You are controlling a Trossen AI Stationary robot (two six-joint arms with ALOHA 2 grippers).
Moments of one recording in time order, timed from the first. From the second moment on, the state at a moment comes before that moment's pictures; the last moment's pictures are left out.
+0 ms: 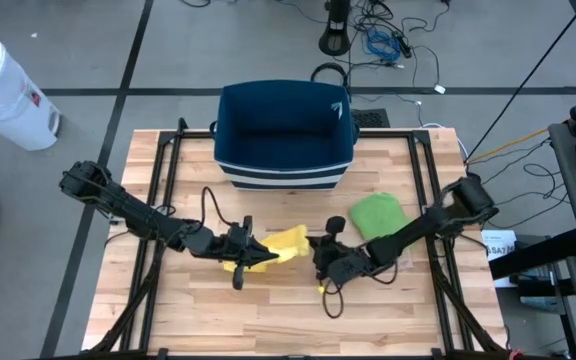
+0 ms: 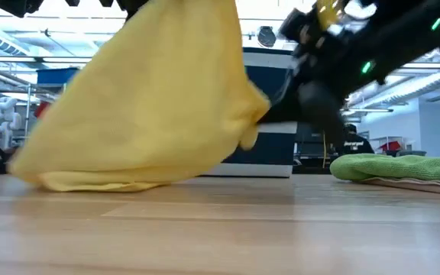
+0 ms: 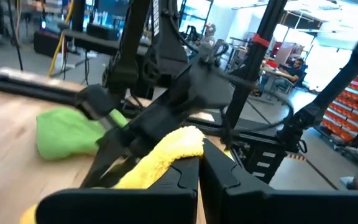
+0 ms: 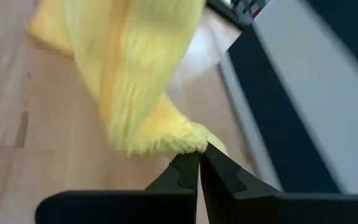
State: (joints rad) left arm -0.42 1.37 0.59 0.78 -0.29 -0.26; right arm 0.44 1.78 0.81 0.29 0.89 -0.10
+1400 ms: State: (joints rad) left arm -0.45 1.37 0.59 0.83 -0.47 -0.12; right arm 0.62 1.31 0.81 -0.23 0.41 0.05
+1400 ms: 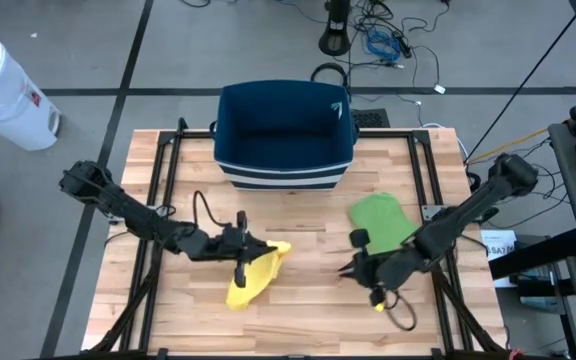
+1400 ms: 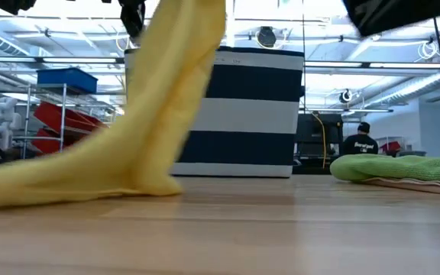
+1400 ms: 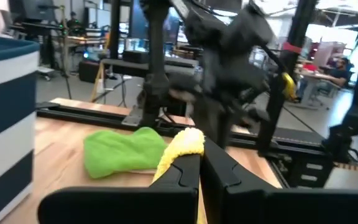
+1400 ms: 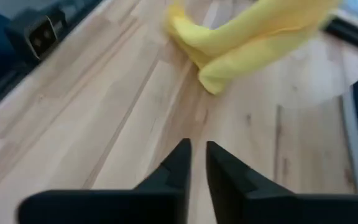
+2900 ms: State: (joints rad) left arm -0.24 1.37 0.59 0.60 -0.54 -0.29; right arm 0.33 1.99 0.81 0.71 0.33 -0.20
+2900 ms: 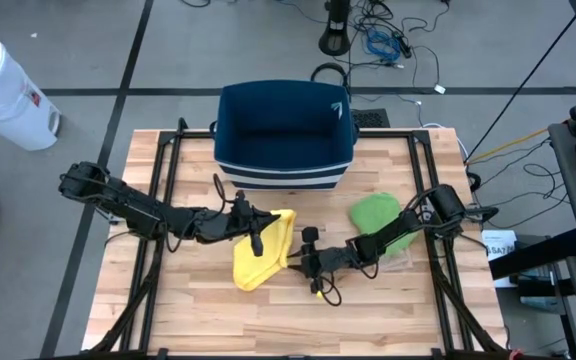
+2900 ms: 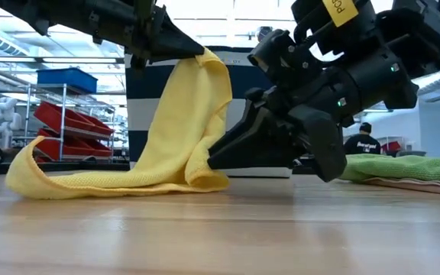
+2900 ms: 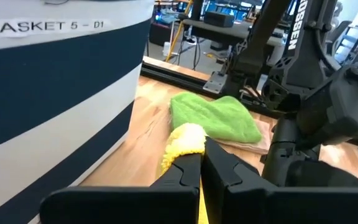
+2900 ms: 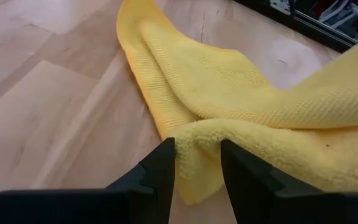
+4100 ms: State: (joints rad) left arm -0.24 1.37 0.59 0.51 -0.58 -0.31; right arm 0.26 1.99 0.85 0.63 0.16 -0.22
